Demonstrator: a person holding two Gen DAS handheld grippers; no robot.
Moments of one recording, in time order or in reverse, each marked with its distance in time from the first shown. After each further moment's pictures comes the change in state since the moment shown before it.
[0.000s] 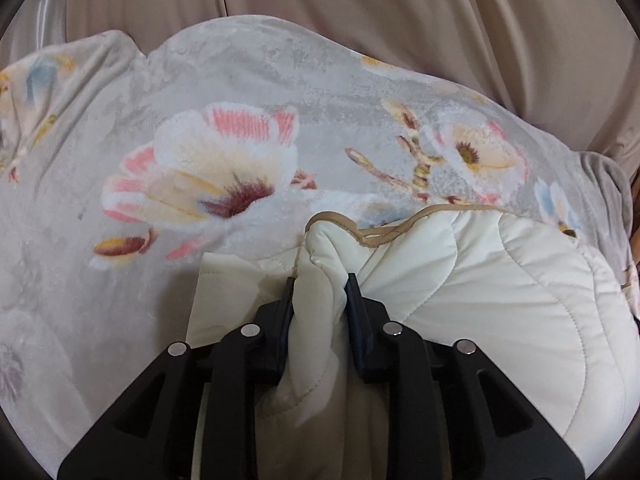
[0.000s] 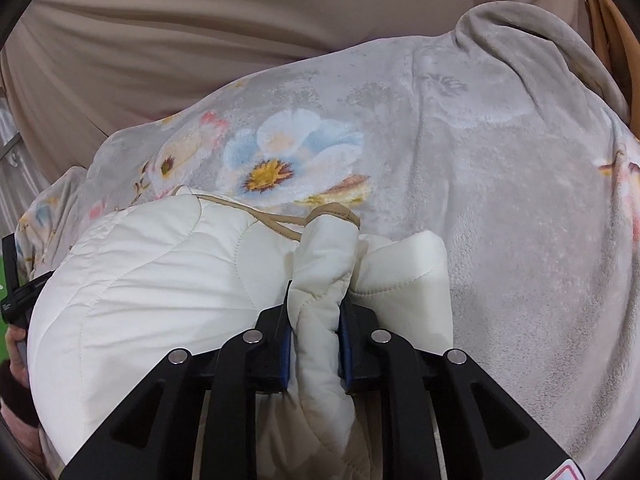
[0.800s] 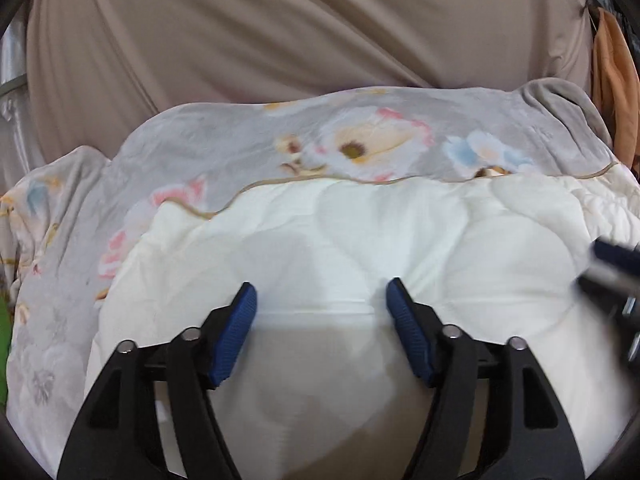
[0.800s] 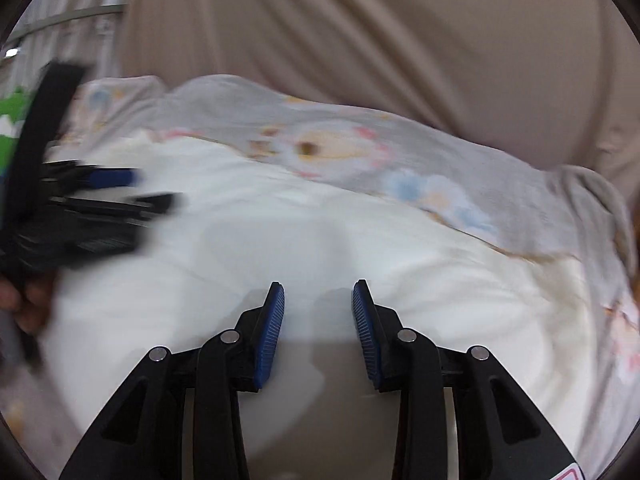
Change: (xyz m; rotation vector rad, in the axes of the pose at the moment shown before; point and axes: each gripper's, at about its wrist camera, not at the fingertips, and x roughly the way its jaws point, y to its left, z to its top) left arm -0.053 -0.106 -0.041 0.302 -0.162 0.056; right arm -0.031 0.162 -0.051 -0.442 -0.151 -0.117
